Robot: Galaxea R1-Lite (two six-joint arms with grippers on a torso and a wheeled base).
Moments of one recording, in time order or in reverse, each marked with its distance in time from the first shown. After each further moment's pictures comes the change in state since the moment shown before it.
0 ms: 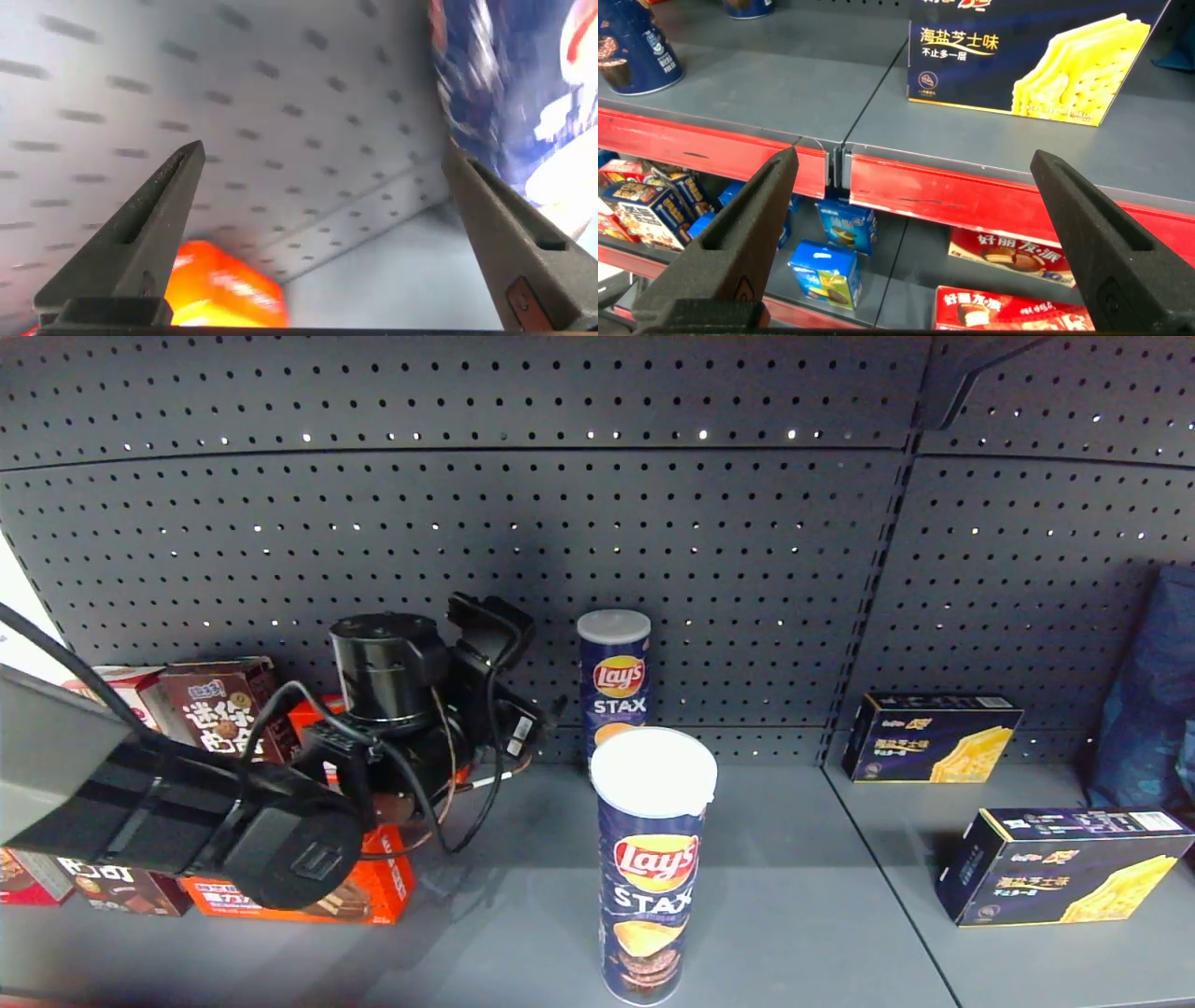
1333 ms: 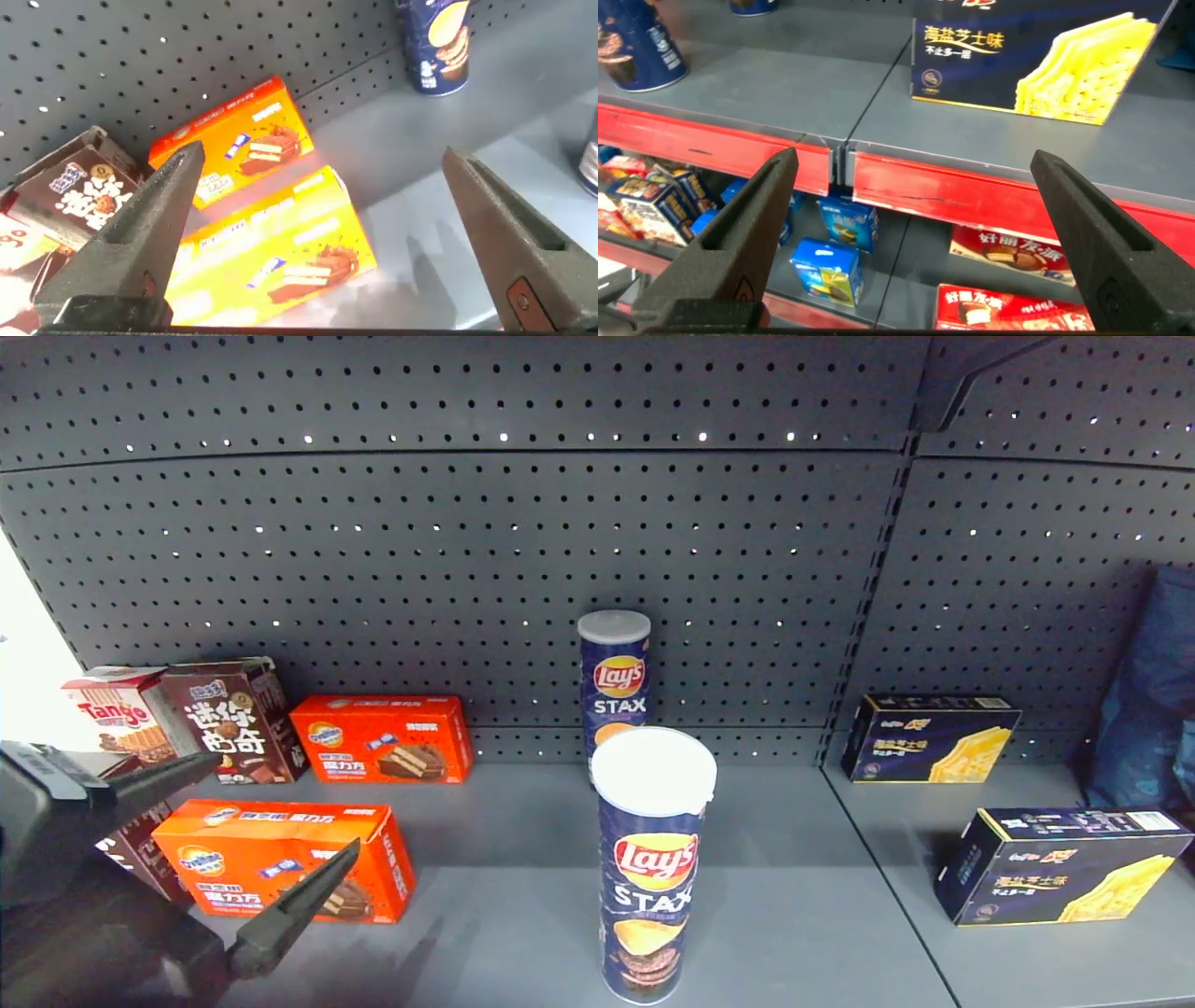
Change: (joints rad) left arm -0.068 -0.899 0.587 0.293 0.015 -0.062; right arm 0.019 0.008 0.000 0.003 0.004 -0.002
